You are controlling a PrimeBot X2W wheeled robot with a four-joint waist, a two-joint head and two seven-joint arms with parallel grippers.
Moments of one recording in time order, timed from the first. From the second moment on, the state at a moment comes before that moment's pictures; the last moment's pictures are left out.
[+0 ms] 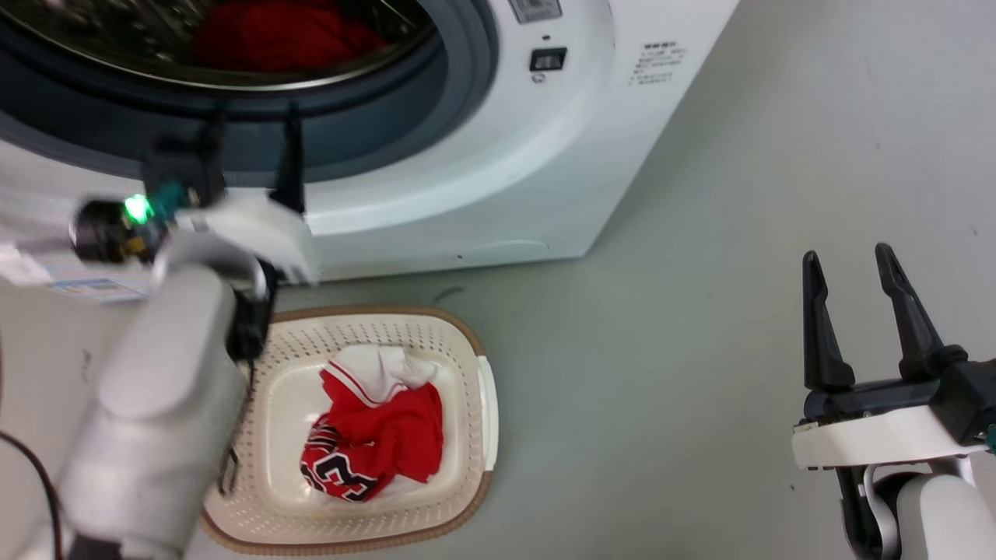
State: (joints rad) left arm -0.75 0.32 -0.36 0.60 -0.41 0.09 -0.23; right arm -0.14 -0.05 -0.04 0.00 0.06 0.13 -0.26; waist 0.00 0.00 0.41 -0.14
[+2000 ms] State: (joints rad) left arm -1.69 0.59 -0.55 0.97 -0.34 -0.05 0.68; right arm -0.29 -0.05 -0.01 -0.07 0.21 0.13 -0.26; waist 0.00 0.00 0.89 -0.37
